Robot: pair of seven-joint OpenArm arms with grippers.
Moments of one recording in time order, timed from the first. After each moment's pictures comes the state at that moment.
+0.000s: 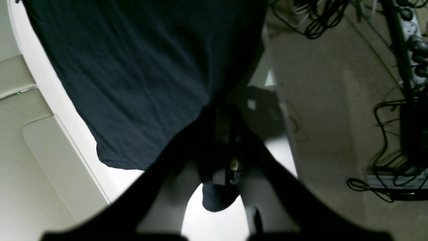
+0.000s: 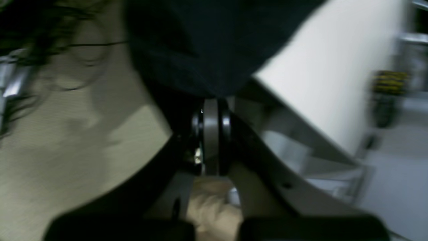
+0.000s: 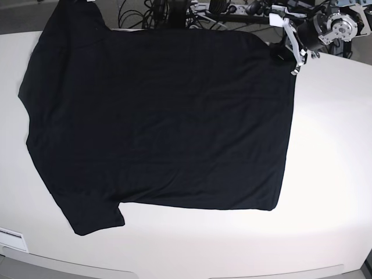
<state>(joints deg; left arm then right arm) 2.5 -78.2 68.9 120.1 35.8 -3.8 18.6 -73.1 19.7 -20.2 132.2 -49.9 -24.8 -52.9</state>
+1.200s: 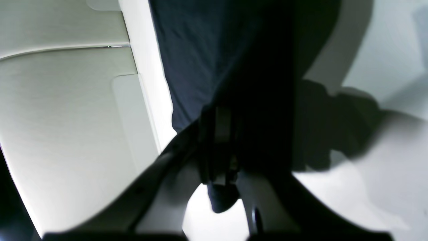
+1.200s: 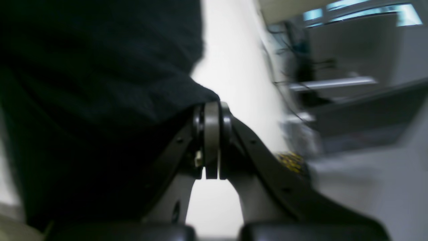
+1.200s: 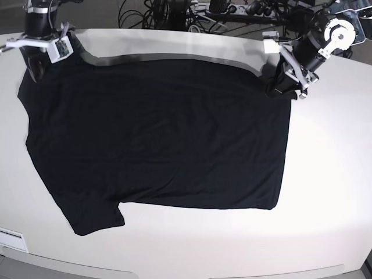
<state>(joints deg) 2.3 -73.0 62.1 120.1 38.7 10.0 22.7 -55.6 32.2 -0.7 132.3 -33.0 -17.0 -35.4</state>
